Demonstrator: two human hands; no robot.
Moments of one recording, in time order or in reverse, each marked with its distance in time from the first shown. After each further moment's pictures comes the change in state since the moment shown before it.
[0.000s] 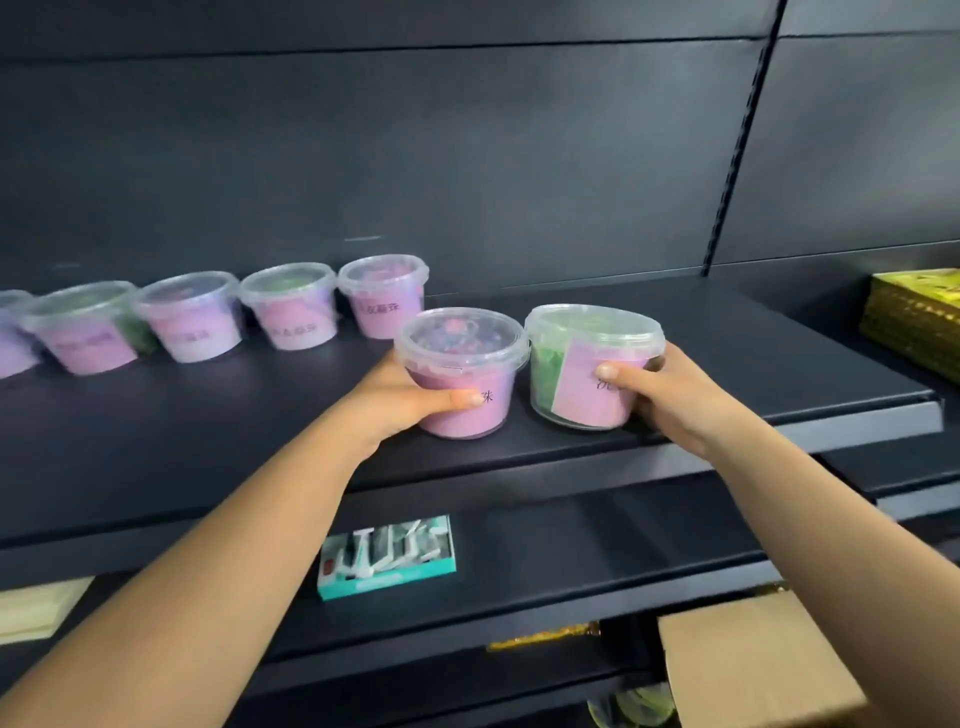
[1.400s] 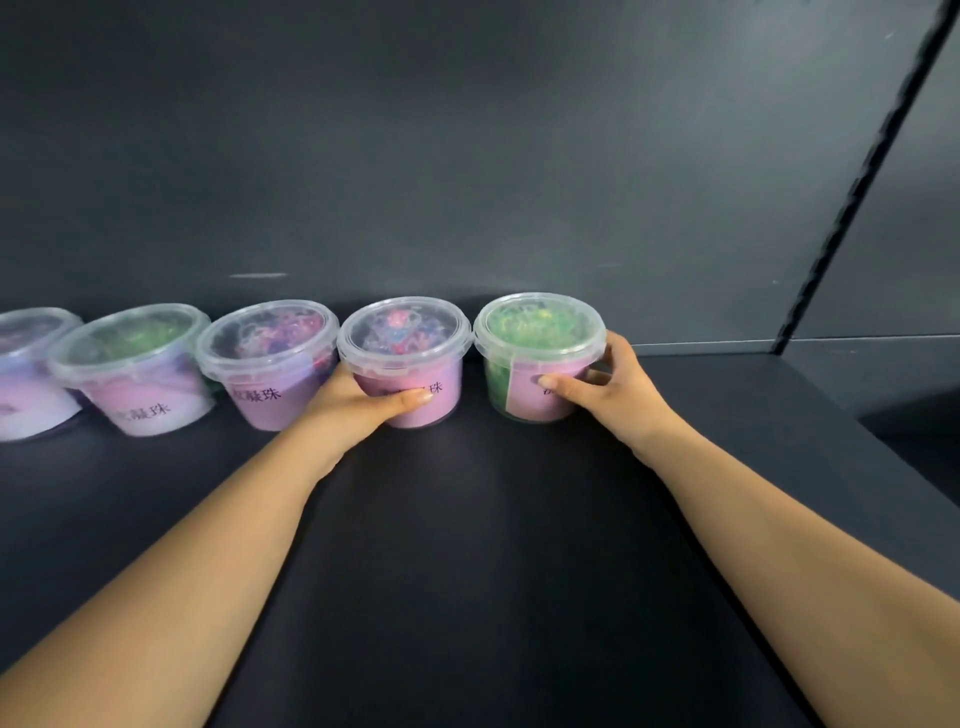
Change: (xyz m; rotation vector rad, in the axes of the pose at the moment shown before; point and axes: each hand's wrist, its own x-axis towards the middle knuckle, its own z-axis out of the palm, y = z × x) left_hand 0.195 -0.038 0.017 0.062 0.344 -0.152; right_hand 0.217 0.050 -0.081 -0.240 0.102 0.076
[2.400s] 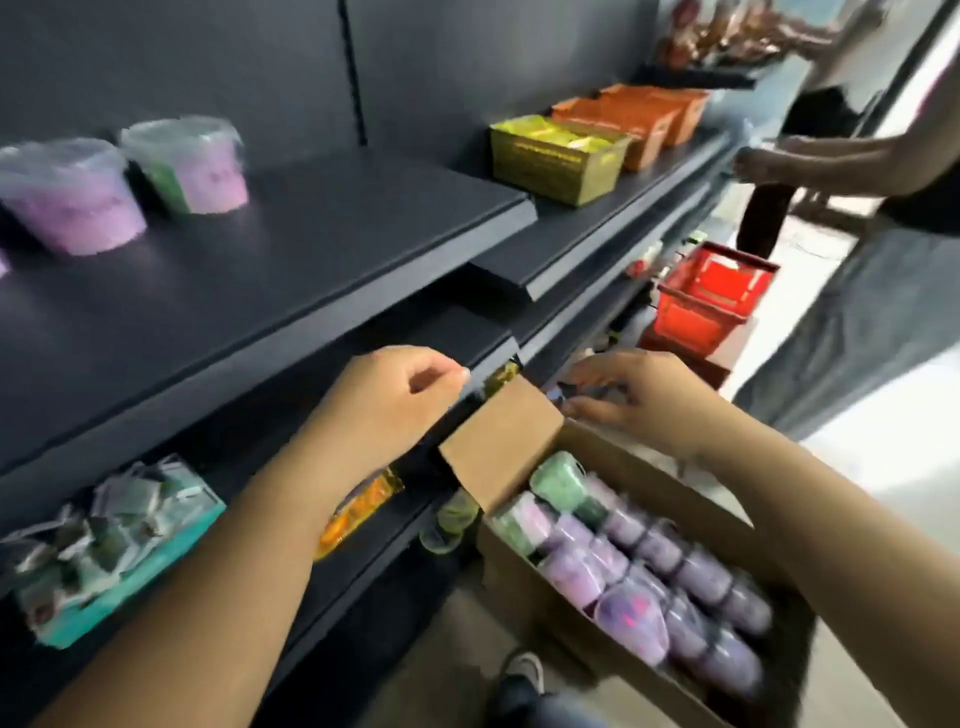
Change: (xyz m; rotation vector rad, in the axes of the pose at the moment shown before) left_hand -0.351 0.018 0.024 0.327 -0.852 0.570; right_hand -0.506 -0.041 0.016 -0.932 0.365 0.296
